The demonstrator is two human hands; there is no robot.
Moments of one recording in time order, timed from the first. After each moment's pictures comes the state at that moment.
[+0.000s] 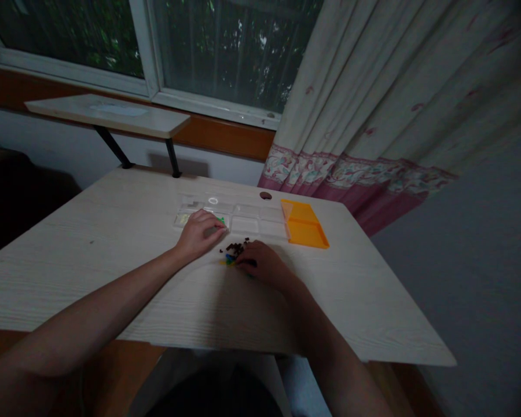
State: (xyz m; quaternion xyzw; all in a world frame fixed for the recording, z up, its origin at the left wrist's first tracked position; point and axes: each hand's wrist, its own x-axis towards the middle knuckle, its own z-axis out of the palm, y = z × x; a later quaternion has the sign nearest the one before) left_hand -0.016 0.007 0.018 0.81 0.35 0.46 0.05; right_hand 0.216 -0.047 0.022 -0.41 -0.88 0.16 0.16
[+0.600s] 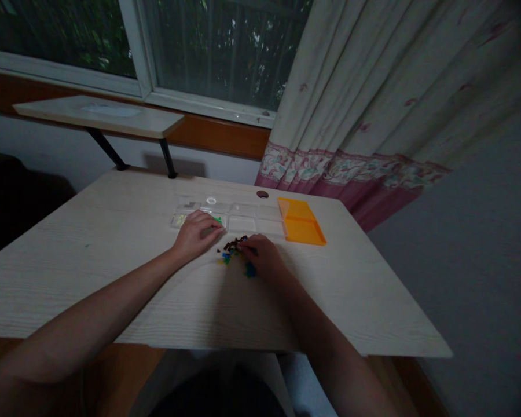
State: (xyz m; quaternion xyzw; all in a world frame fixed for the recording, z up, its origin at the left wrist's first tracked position) left_hand -0.016 0.007 0.017 0.82 0.36 0.44 0.05; right_hand 0.214 -0.039 0.013 -0.50 -0.79 0.17 0.29
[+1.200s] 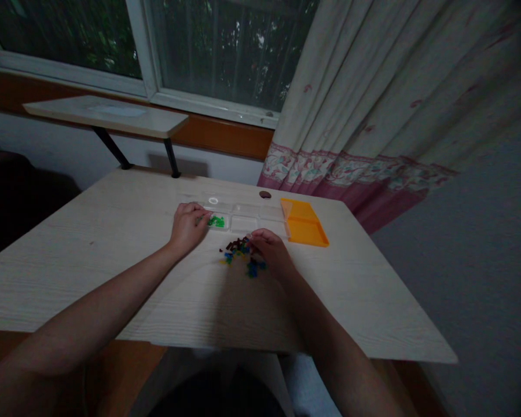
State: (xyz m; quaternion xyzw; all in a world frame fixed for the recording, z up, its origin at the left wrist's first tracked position) left_hand -0.035 0.036 -0.005 0.75 0.47 0.46 0.00; right_hand 0.212 -0.038 0.017 -0.49 -0.52 0.51 0.48
